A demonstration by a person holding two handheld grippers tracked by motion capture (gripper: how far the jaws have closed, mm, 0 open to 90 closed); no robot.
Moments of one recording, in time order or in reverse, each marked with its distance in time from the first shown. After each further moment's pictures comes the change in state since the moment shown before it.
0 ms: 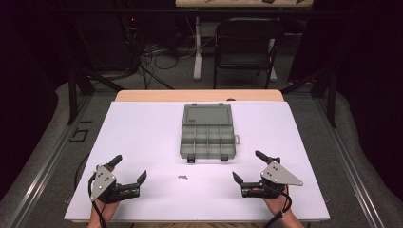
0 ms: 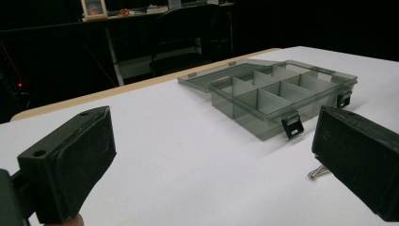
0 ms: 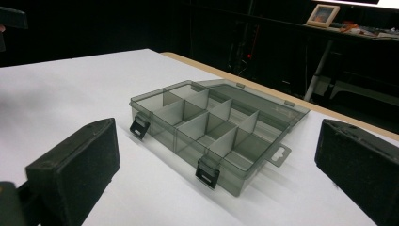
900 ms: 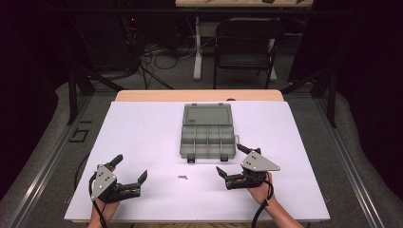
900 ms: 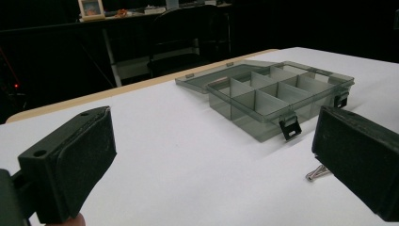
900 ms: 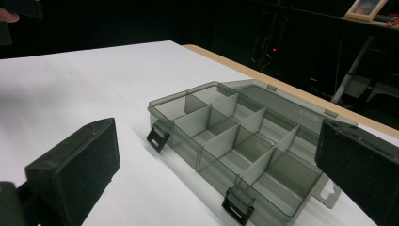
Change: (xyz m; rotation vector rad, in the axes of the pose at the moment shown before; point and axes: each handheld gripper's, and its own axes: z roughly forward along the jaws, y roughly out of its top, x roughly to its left) left arm 0.000 0.001 0.001 -0.006 -0.006 -0.002; right arm 0.010 0.009 0.049 0.043 0.099 -0.031
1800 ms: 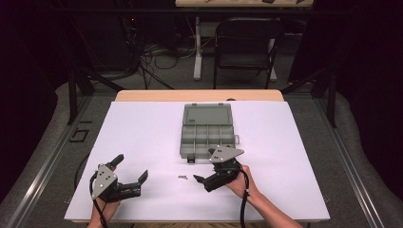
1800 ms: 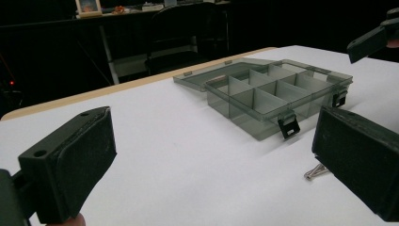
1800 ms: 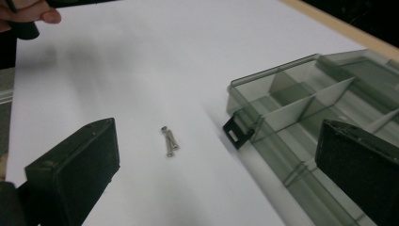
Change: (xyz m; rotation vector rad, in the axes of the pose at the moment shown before) left arm 0.001 0.000 0.002 0.013 -0.010 -0.005; right arm 0.030 0.021 0.060 0.252 0.287 -0.042
